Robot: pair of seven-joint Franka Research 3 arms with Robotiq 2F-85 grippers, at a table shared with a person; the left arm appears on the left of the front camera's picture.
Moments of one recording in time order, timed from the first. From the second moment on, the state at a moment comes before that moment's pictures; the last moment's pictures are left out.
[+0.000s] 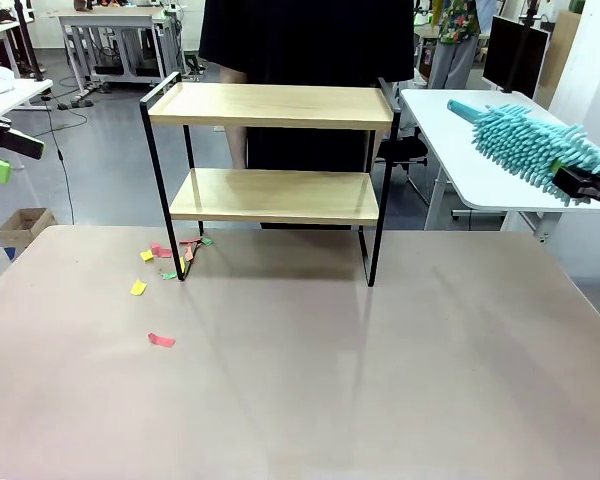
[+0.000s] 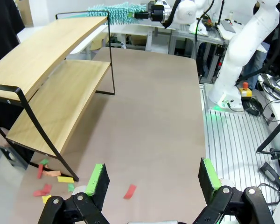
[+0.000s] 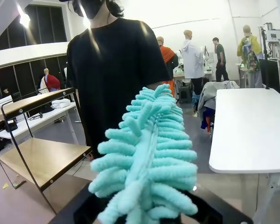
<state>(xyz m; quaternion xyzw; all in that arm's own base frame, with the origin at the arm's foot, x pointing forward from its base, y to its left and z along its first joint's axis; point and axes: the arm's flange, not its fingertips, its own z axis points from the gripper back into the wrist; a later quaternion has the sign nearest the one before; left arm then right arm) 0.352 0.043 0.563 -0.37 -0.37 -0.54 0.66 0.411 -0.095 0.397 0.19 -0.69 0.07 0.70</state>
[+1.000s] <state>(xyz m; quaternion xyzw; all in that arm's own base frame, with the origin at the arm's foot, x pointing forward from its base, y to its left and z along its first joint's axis) 0.352 0.043 0.563 -0.37 -0.37 -0.54 0.66 0.411 -0.095 0.397 0.19 -0.69 0.07 0.70</state>
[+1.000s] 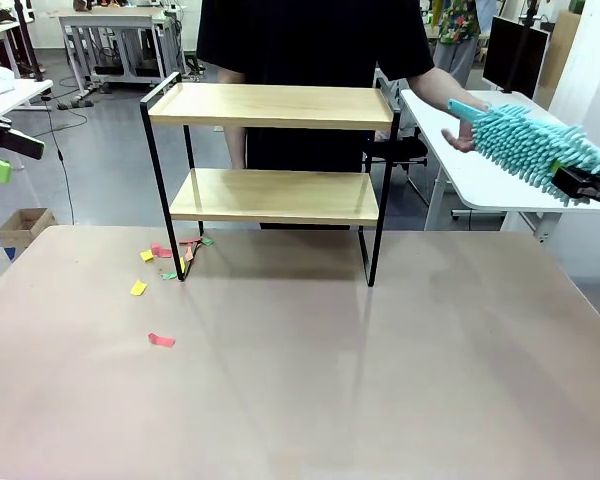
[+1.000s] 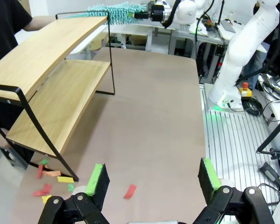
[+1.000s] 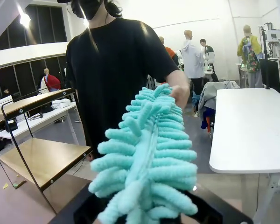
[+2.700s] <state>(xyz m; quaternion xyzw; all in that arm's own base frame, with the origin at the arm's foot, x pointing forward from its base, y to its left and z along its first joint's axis) 0.352 0.042 0.564 -0.37 -0.37 -0.54 0.66 0.369 -0.135 0.536 0.33 -0.75 0.00 0.58</state>
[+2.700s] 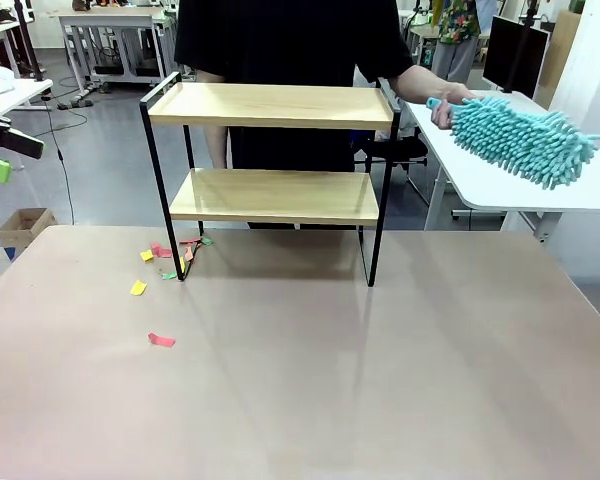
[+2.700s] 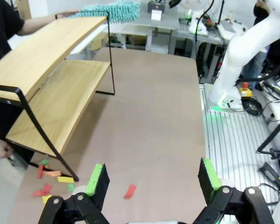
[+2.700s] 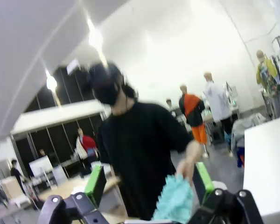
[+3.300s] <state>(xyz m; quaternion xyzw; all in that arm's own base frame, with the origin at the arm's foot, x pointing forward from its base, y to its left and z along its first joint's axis) 0.352 0.043 0.563 -0.37 -0.37 -0.54 0.66 0.339 -0.202 0.572 0.40 -0.76 -0.09 0.51</state>
